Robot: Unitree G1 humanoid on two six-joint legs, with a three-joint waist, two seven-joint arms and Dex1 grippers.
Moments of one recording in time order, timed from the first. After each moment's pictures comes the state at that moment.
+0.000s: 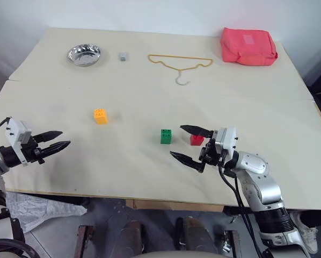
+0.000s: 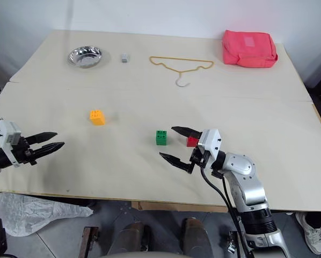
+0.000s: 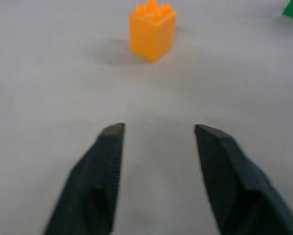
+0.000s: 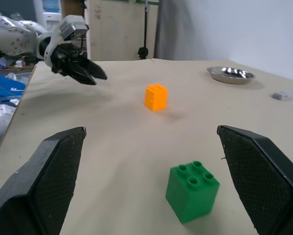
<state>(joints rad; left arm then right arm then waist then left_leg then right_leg) -0.47 0.90 0.34 0.87 -0.31 -0.13 -1.28 -0.26 -0.38 0.08 -0.12 0.43 0.00 1.00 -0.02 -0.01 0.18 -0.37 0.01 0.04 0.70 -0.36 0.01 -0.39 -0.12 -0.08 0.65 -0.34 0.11</state>
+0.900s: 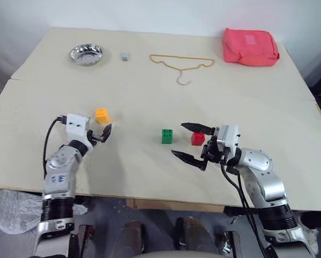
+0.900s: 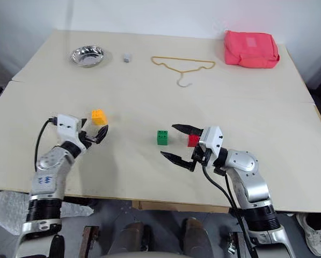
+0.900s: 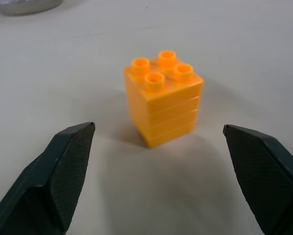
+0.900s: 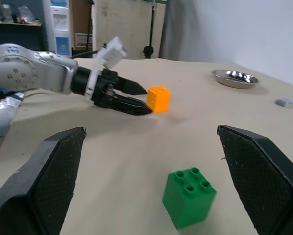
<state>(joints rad) -0.35 0.35 0.24 0.15 -0.13 0.27 -0.27 -0.29 -0.41 0.07 -0.12 0.43 0.01 1.00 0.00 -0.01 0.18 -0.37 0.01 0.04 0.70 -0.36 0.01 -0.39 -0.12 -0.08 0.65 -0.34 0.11</state>
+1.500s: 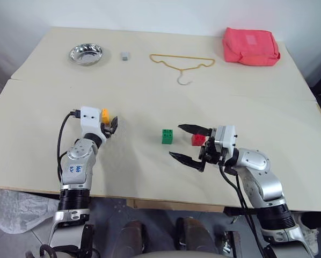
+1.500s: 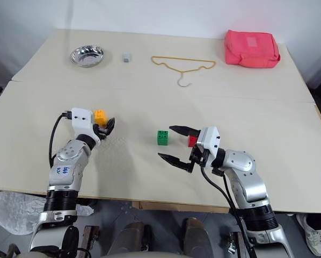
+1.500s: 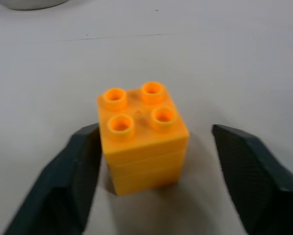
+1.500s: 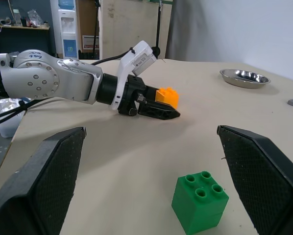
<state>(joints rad) -0.43 0.29 0.18 0.17 -0.10 0.33 -0.13 -0.28 -0.40 0.09 -0.12 0.43 0.02 1.02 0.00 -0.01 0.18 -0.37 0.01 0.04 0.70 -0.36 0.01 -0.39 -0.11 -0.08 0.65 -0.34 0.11</state>
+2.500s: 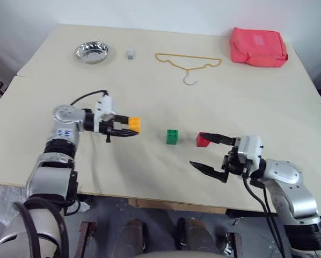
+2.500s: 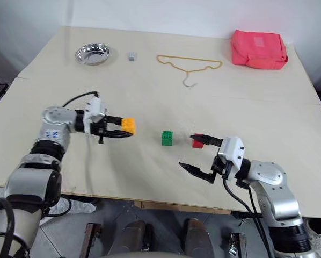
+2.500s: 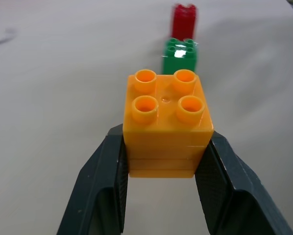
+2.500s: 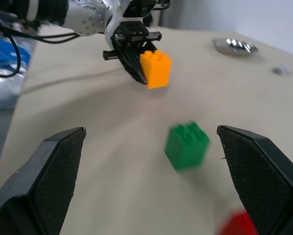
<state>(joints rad) -1.01 0.50 -0.05 1.16 -0.10 -0.39 -1.48 -0.08 -0.59 -0.06 -0.29 0.48 0.08 1.02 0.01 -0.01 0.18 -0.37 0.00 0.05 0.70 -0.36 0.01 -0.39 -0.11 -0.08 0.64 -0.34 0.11</state>
